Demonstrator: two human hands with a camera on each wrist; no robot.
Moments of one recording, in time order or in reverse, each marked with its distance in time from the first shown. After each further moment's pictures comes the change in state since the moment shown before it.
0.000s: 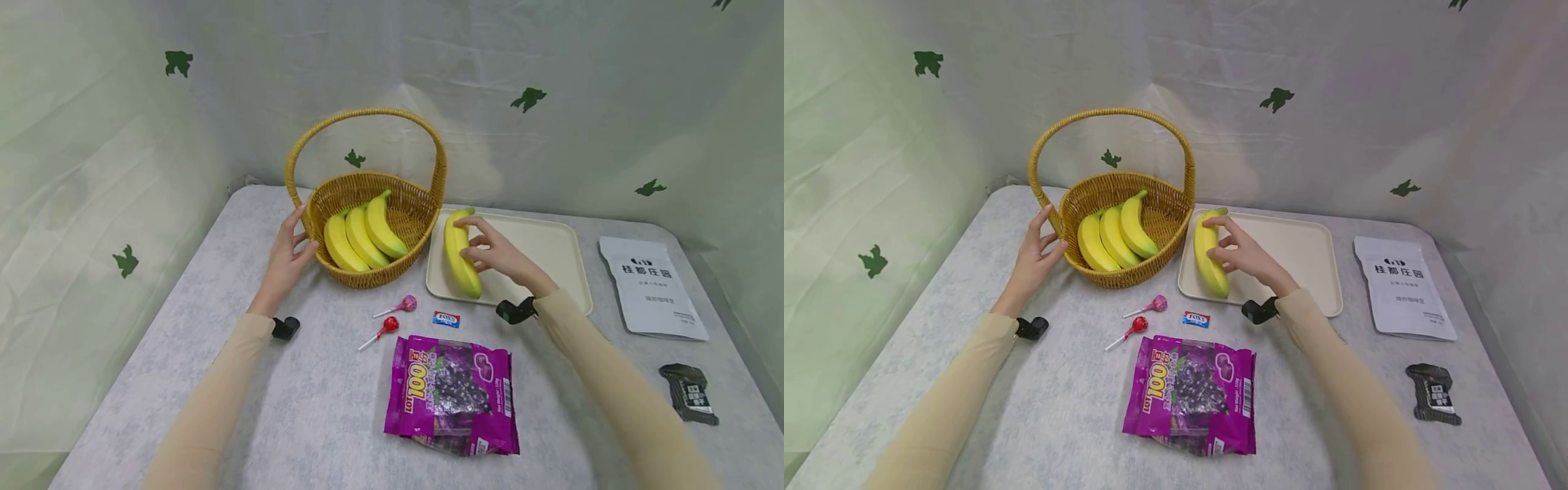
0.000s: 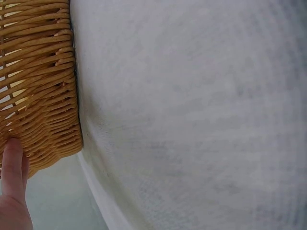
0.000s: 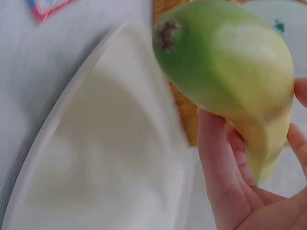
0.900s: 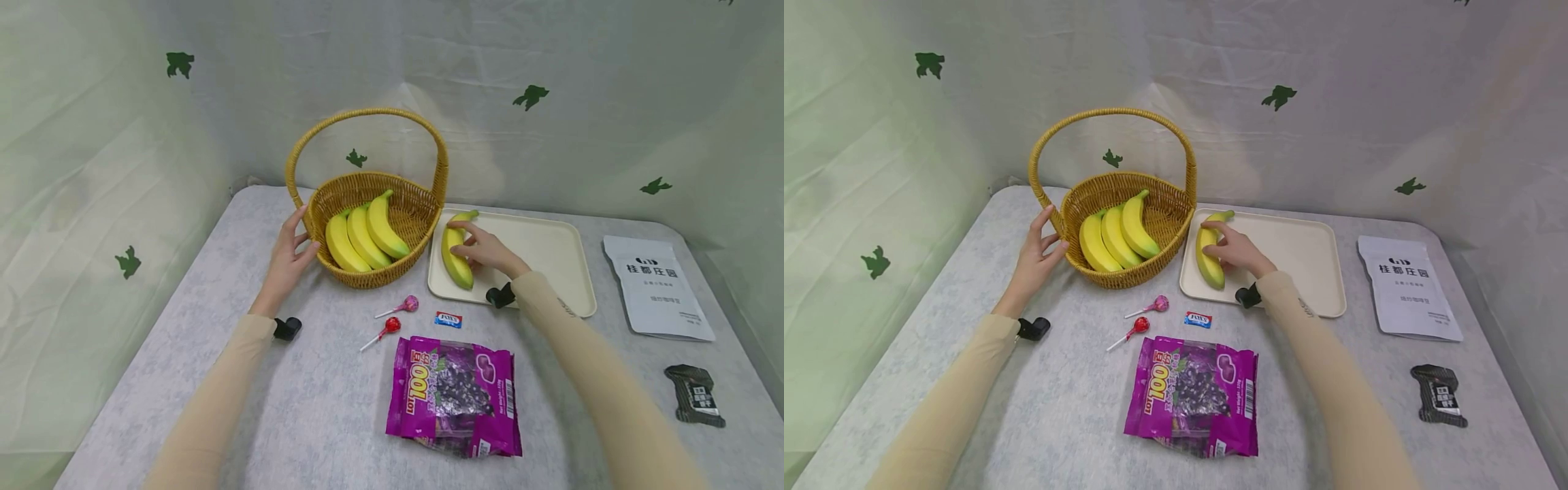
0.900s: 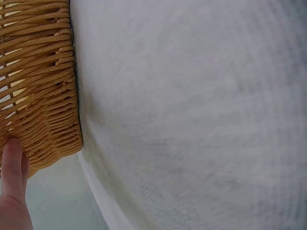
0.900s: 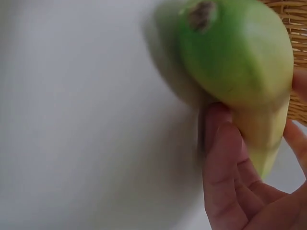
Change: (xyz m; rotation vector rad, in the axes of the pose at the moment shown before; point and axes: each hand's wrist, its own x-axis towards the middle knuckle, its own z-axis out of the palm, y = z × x) left_hand 0.001 -0.001 0.000 -0.013 -0.001 -0.002; right_hand 0.044 0.026 0.006 -0.272 0.031 0.138
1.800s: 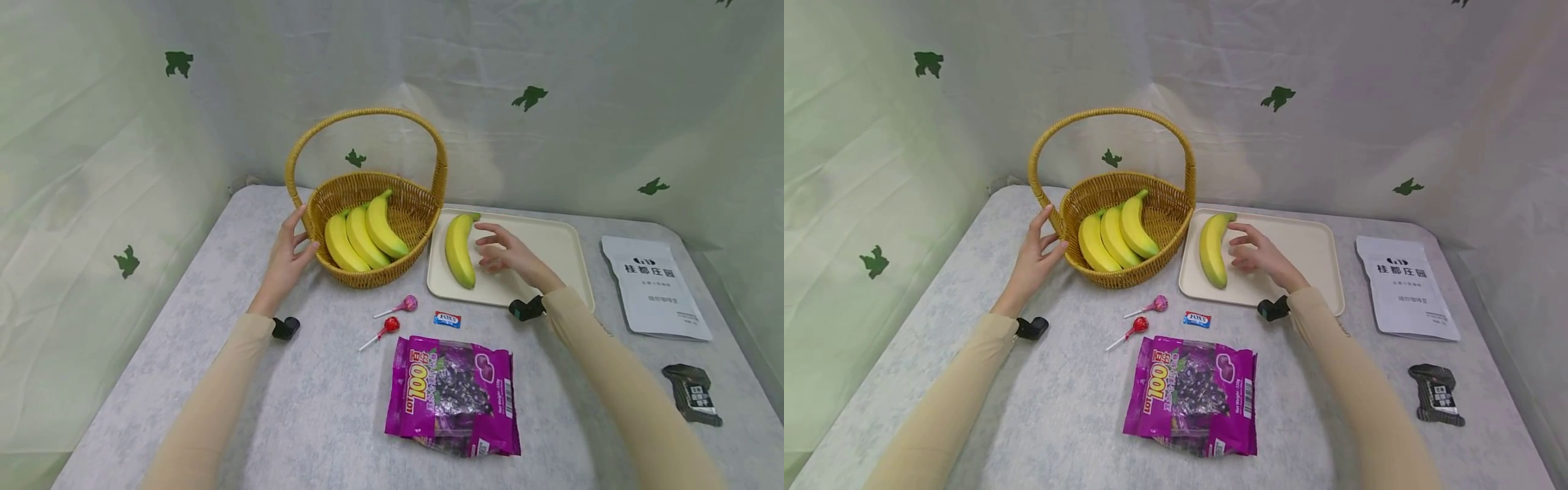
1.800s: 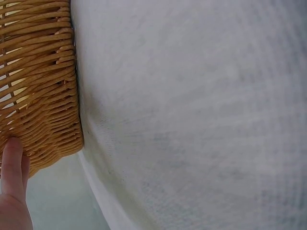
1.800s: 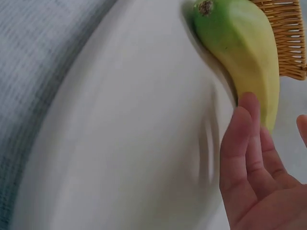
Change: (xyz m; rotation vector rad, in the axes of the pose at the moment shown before) left_hand 0.000 0.001 -0.001 0.002 -0.004 -0.002; right_hand -0.032 0.036 -0.021 0.360 0.002 -0.076
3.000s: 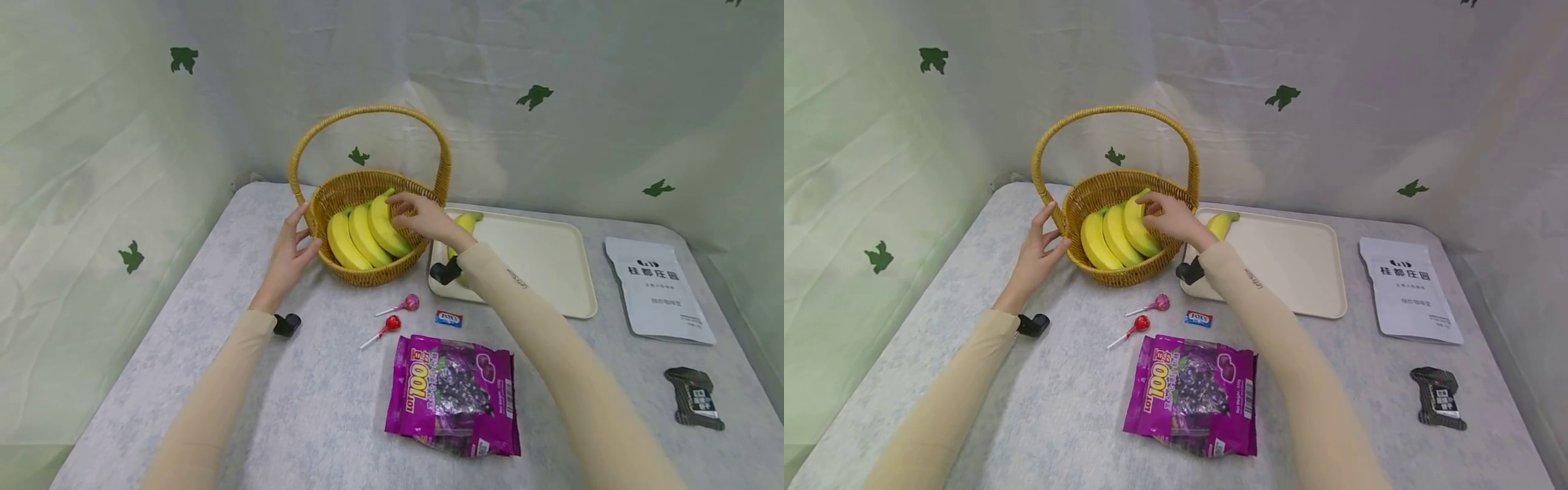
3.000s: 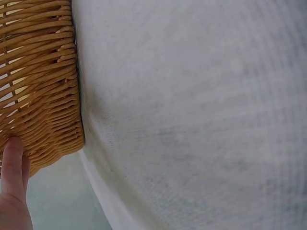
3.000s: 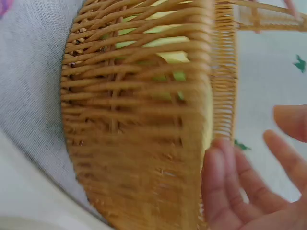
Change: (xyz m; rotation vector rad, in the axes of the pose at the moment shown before) left_hand 0.001 0.003 0.000 0.033 0.004 0.016; right_hand 0.073 -0.119 0.094 -0.278 -0.086 -0.176
